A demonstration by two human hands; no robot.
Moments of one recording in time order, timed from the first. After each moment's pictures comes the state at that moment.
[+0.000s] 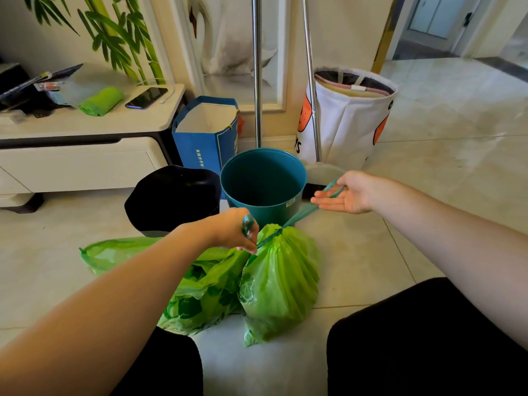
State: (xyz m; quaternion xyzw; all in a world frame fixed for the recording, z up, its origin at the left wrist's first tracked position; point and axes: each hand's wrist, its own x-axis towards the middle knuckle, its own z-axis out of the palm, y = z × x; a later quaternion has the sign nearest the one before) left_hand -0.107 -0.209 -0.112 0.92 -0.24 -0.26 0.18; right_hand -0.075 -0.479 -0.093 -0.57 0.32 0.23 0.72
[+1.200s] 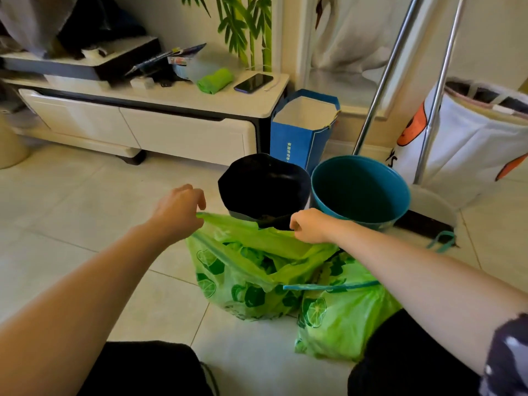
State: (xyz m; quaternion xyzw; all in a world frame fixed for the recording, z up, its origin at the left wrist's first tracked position) left_hand -0.160 0.005 -0.086 0.99 0.10 -0.04 0.09; right_hand -0.052 -0.252 -0.157 -0.92 -0.27 0.26 0.08
